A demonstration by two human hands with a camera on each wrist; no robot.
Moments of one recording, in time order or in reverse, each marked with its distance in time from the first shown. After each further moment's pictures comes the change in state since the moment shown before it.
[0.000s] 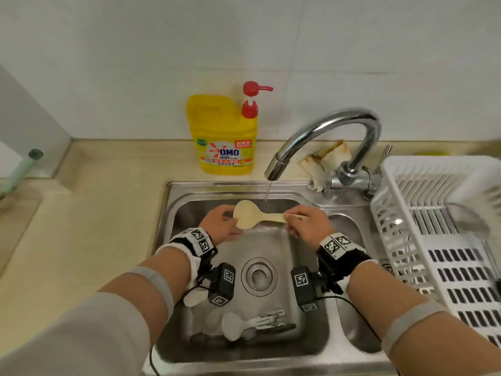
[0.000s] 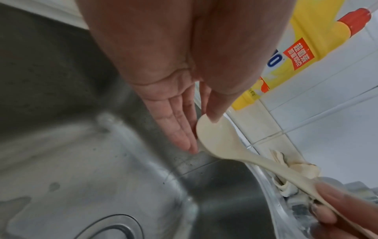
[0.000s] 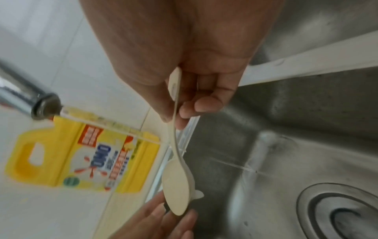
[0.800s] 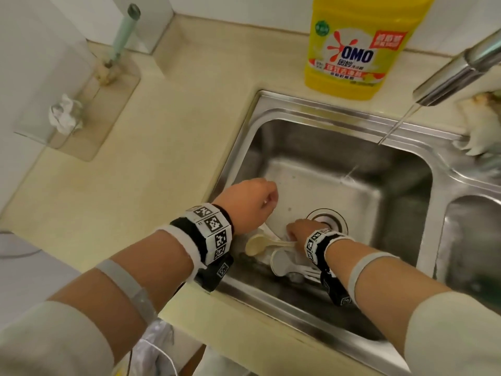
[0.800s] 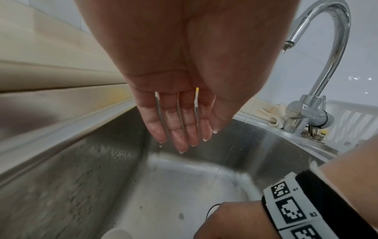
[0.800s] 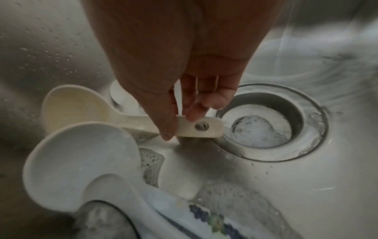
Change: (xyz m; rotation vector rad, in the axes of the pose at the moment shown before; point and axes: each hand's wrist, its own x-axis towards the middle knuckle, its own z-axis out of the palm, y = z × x) left_hand -0.103 -0.072 -0.037 0.892 0.137 0.197; right_hand 0.000 0.110 0.193 -1.243 -0.985 -0.391
